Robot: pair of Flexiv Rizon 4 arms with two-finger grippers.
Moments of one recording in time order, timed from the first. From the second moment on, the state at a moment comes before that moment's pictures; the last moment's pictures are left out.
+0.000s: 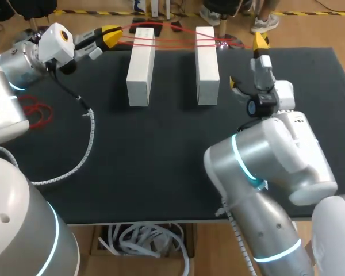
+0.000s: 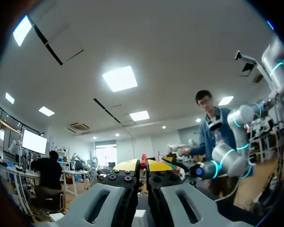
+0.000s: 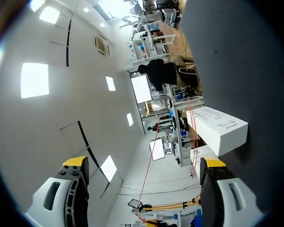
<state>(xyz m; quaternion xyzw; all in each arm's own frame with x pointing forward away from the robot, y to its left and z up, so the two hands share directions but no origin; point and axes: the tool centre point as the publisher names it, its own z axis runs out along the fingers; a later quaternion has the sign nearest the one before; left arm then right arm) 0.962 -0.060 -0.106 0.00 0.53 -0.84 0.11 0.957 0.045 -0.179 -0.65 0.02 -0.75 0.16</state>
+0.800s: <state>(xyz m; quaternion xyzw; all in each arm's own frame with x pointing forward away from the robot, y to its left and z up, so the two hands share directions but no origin) 0.961 -0.060 -0.106 0.00 0.53 -0.84 0.11 0.991 0.055 -0.169 -0.65 0.06 -0.75 0.11</state>
